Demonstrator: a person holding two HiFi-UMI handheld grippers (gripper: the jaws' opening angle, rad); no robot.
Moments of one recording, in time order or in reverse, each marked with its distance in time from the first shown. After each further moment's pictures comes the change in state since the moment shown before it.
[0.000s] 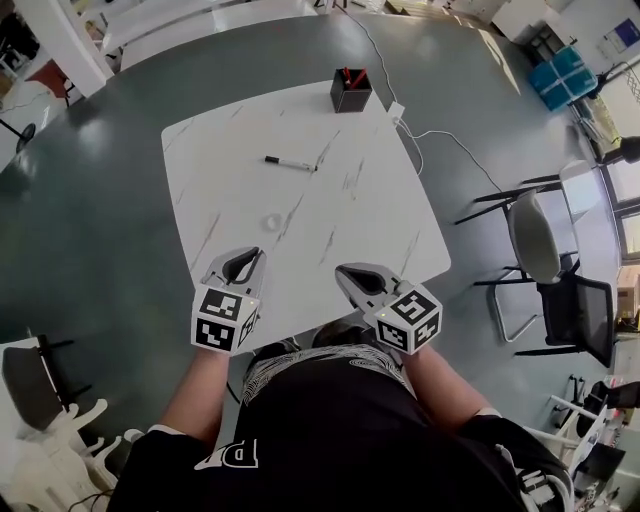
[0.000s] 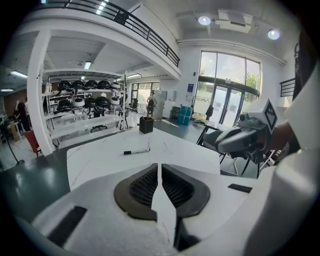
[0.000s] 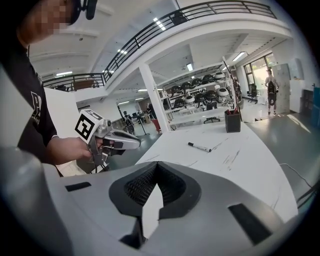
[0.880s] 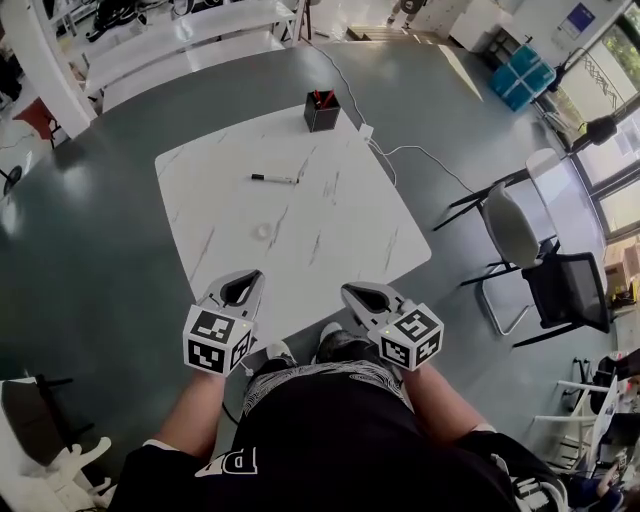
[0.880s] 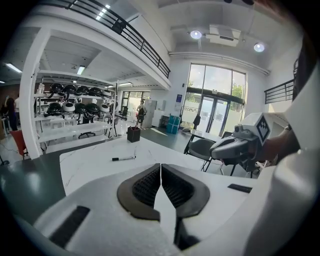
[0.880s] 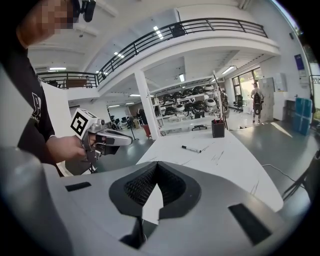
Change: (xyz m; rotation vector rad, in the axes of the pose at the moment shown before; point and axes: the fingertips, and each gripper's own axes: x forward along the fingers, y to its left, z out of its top) left arm -0.069 -0.043 0.002 0.019 -0.108 -0.130; right arm -0.058 0.053 -0.017 -0.005 -0.078 -0.153
